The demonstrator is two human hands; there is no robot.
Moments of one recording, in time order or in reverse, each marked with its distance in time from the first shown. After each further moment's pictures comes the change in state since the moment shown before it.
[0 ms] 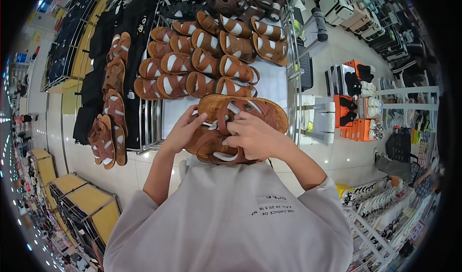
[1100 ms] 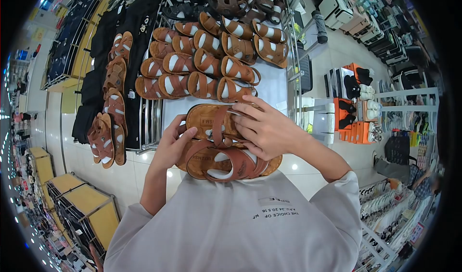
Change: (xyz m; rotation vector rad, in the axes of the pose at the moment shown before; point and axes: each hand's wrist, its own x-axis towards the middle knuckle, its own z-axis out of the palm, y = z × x) left_hand -0.053 0.005 -0.003 0.034 0.029 0.204; right_hand 0.000 -0.010 -0.043 -0.310 0.017 -0.104
